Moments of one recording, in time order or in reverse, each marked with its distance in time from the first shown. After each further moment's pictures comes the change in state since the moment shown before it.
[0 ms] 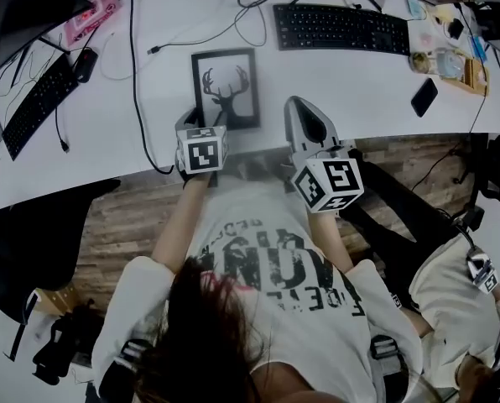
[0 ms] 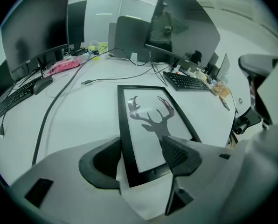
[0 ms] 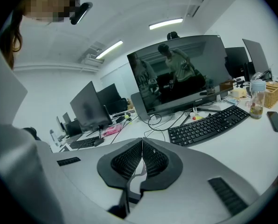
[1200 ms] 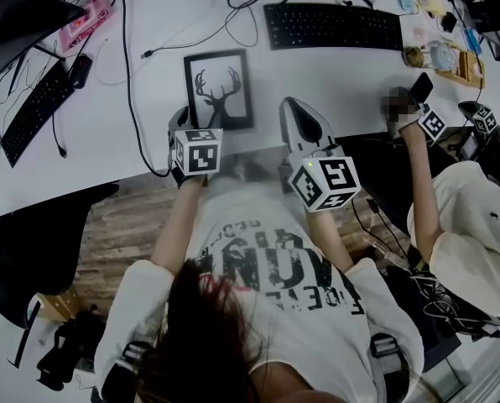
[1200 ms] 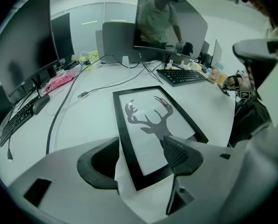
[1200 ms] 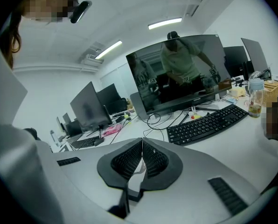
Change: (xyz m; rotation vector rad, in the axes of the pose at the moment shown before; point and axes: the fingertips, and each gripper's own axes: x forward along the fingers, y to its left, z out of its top) left arm 0.000 0.002 0.009 0.179 -0.024 0.056; right arm -0.006 -0.006 -0.003 0.007 0.001 0.001
